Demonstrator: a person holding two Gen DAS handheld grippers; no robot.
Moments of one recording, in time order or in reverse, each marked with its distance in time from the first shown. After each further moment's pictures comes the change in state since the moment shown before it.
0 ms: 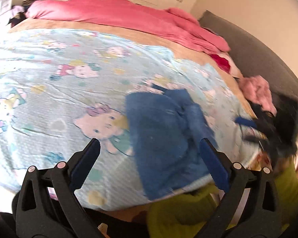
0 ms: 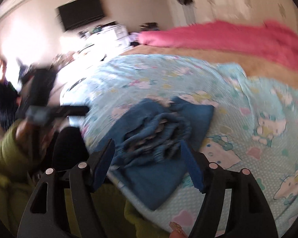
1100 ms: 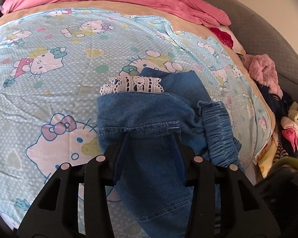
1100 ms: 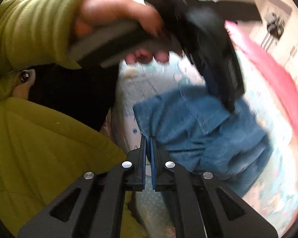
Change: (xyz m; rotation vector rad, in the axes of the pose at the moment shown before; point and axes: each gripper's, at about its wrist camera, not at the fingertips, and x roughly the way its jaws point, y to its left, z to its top) left arm 0.099 -0.006 0.023 0.071 0.195 -0.049; right arm 0.115 0.089 -0.047 -0.652 0.307 0.054
